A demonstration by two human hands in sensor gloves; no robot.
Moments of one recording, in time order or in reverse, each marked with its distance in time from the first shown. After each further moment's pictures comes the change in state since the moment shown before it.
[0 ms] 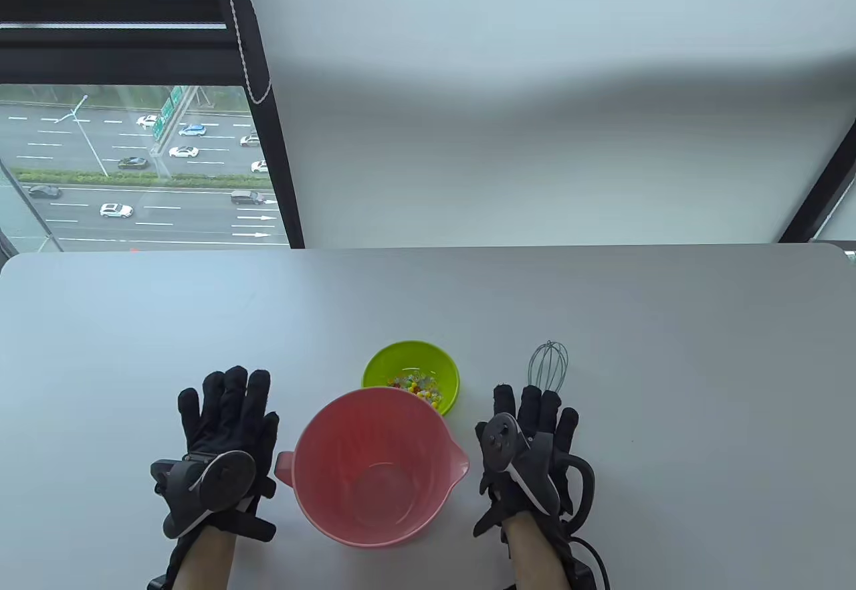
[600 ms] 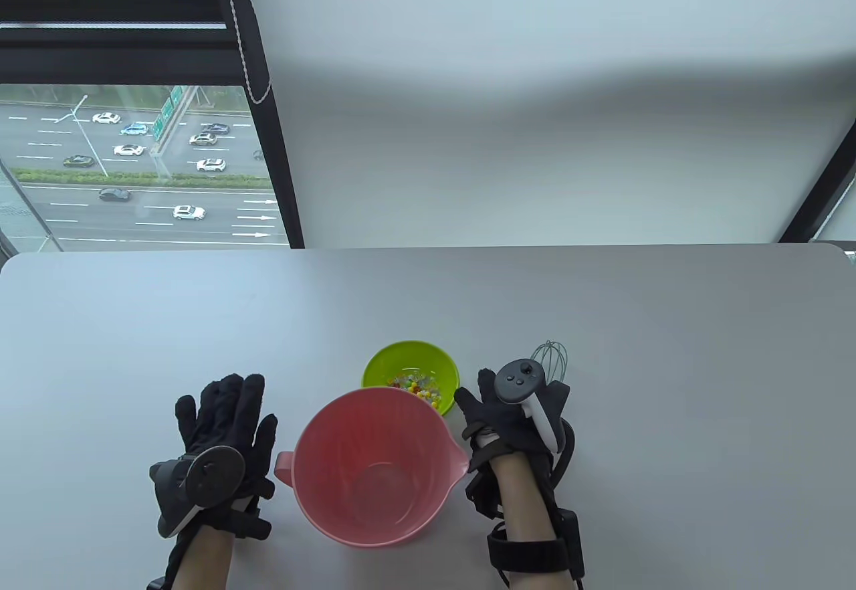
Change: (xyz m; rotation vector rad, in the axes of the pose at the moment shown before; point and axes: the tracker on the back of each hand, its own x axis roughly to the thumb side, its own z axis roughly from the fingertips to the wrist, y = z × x) left_hand -0.006 -0.004 0.001 -0.001 0.032 0.086; right_hand 0.016 0.006 -0.061 0.389 0.121 -0.445
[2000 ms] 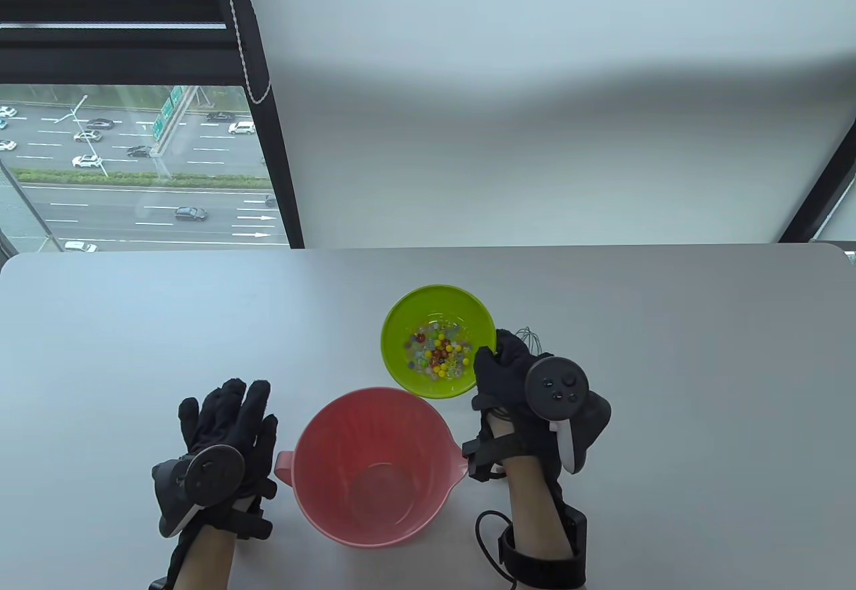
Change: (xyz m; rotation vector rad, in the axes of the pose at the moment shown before) left_hand 0.000 -0.003 0.001 -0.024 0.019 0.033; right_hand 0.034 -0.073 0.077 -0.540 -0.348 -0.262
